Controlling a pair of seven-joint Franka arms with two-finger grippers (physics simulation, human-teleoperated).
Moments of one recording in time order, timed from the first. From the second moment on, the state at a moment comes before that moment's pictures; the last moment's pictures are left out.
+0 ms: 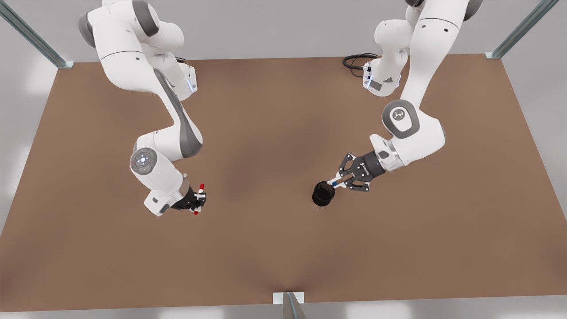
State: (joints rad) left arm -0.10 0.23 -0.30 -1.88 -1.24 2.44 1.45; right arm 0.20 0.42 0.14 -1.62 0.03 2.22 0.17
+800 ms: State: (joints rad) left arm -0.16 0.34 -0.29 -2.02 -1.48 2.57 2.13; right arm 0.49 0.57 0.15 -1.40 -0.18 2.50 0.30
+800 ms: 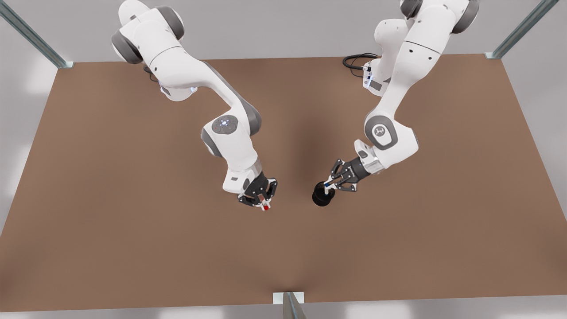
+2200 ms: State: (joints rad) left arm 0.09 0.22 -0.19 -1.33 0.04 1.48 0.80; right arm 0.87 0.95 0.05 -1.03 -0.31 2.63 0.50
